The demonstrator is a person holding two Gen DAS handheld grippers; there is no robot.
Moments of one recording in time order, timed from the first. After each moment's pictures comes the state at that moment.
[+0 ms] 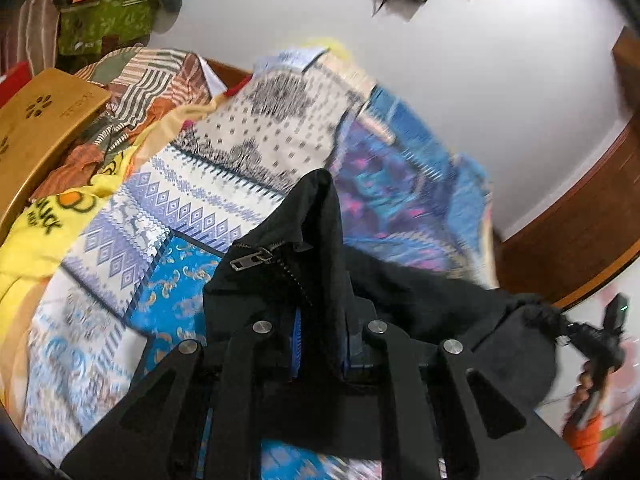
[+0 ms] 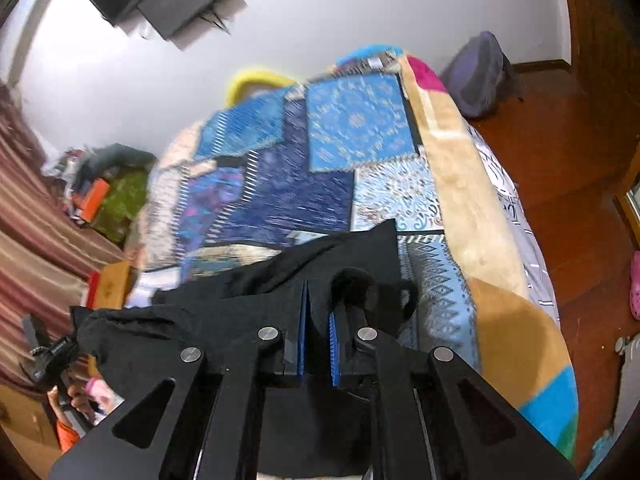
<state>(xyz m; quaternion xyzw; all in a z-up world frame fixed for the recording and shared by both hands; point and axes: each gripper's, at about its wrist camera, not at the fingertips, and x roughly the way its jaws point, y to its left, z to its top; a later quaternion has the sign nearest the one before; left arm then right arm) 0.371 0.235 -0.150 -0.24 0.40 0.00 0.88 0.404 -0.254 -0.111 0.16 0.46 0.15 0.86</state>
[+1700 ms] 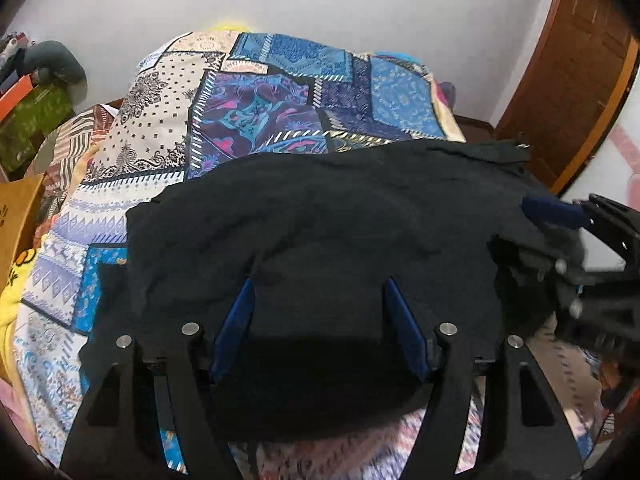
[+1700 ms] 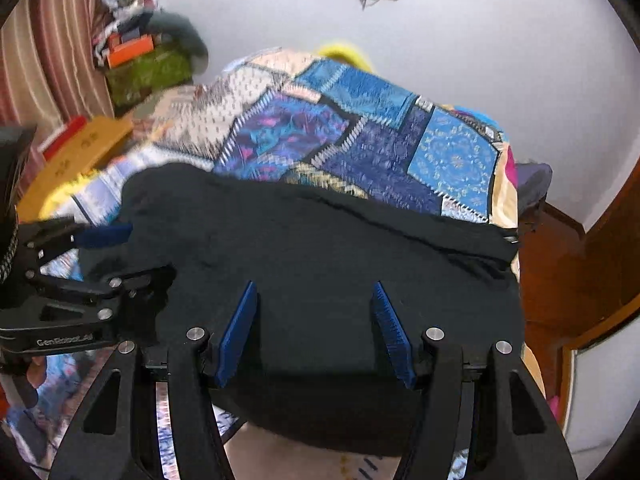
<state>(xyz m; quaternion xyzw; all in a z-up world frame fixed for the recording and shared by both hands) 0.365 0.064 -0.167 -0.03 0.44 -0.08 0.89 0.327 -0.082 -0.120 -0.15 0.40 0.19 0.88</state>
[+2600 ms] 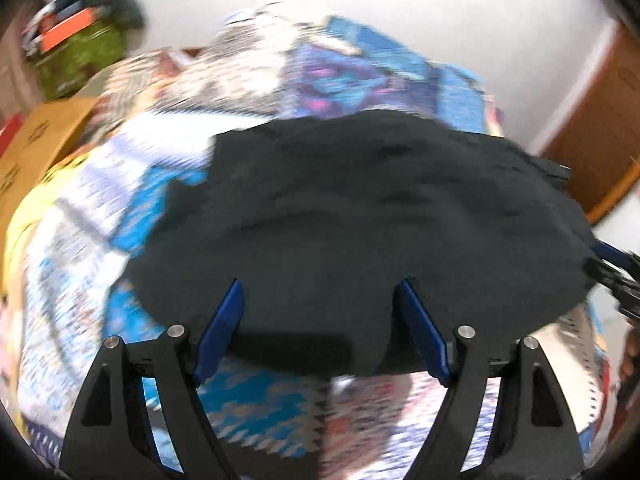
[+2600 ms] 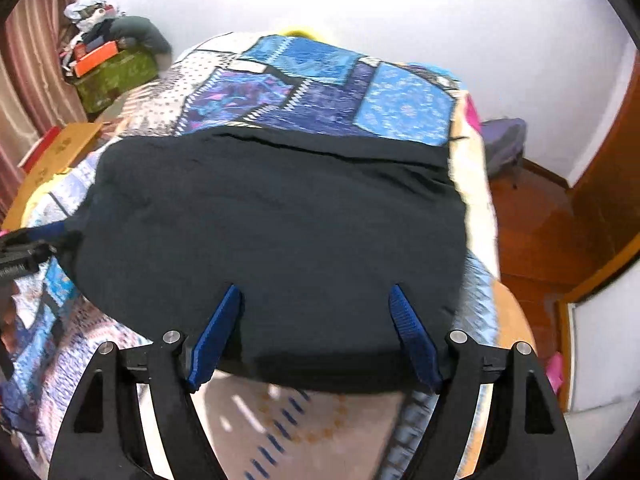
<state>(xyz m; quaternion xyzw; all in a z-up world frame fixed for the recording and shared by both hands) 0.308 0.145 -0.188 -0.12 0.46 0.02 0.88 0.307 -0.162 -0.130 -0.11 0.44 0.14 0.88</state>
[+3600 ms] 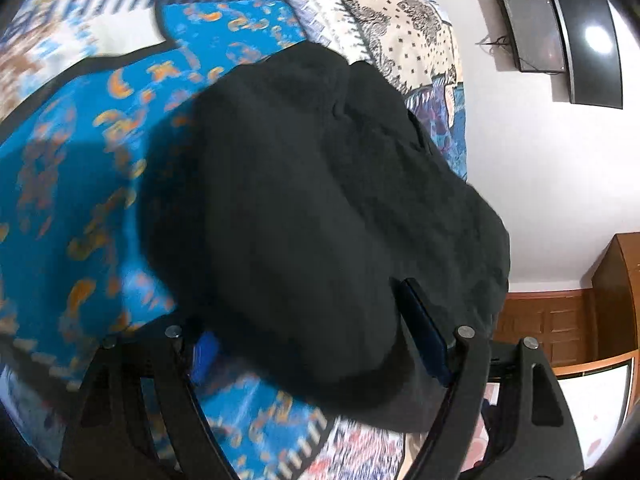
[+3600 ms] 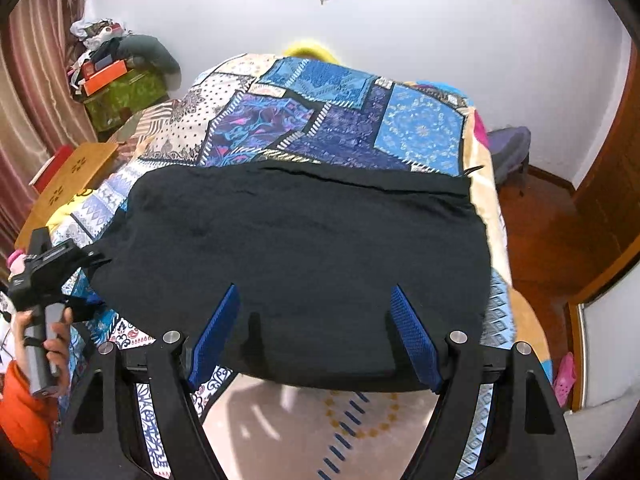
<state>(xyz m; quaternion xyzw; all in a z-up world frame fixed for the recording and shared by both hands) 0.308 0.241 -0.294 -0.56 0.40 -0.02 0.72 0.298 -0.130 -0.112 -0.08 0.42 0.16 0.89</state>
